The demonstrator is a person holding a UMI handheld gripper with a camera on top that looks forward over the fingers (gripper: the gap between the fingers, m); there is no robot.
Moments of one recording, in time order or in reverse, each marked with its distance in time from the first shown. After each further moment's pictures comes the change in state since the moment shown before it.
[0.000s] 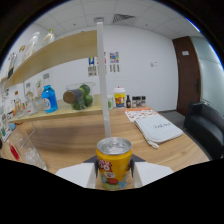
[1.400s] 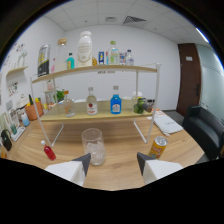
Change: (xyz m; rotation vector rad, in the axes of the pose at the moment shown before) arm -0.170 -0.011 -0.147 -0.053 0.016 -0.050
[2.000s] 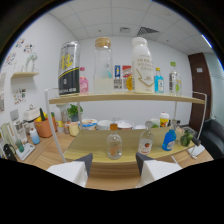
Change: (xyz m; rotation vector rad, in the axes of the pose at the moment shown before) arm -0.163 -0.102 0.078 0.160 -0.113 -0.031
